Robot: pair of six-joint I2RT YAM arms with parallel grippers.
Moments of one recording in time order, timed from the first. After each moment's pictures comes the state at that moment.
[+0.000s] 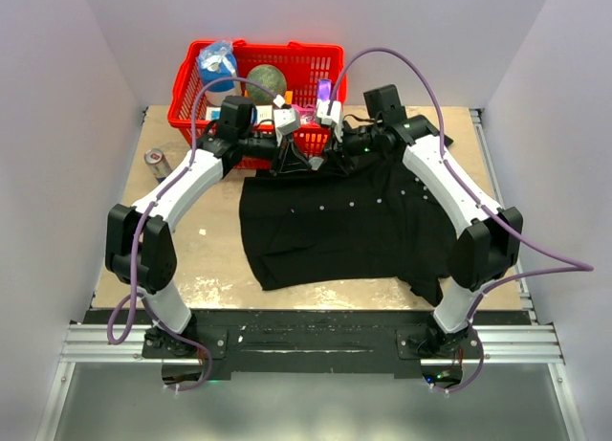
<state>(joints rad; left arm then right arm) -0.37 1.73 1.48 -0.29 1.04 0.36 0.42 1.75 1.74 -0.75 -0.78 -0.68</state>
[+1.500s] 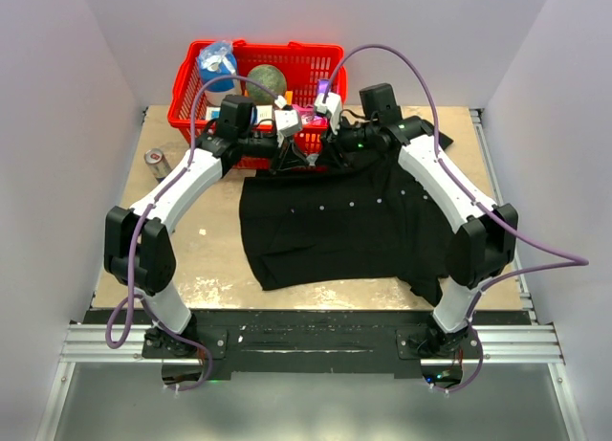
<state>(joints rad) -0.38 1.71 1.49 -0.33 0.96 0.45 0.43 1.78 1.74 -0.67 -0.67 -0.47</state>
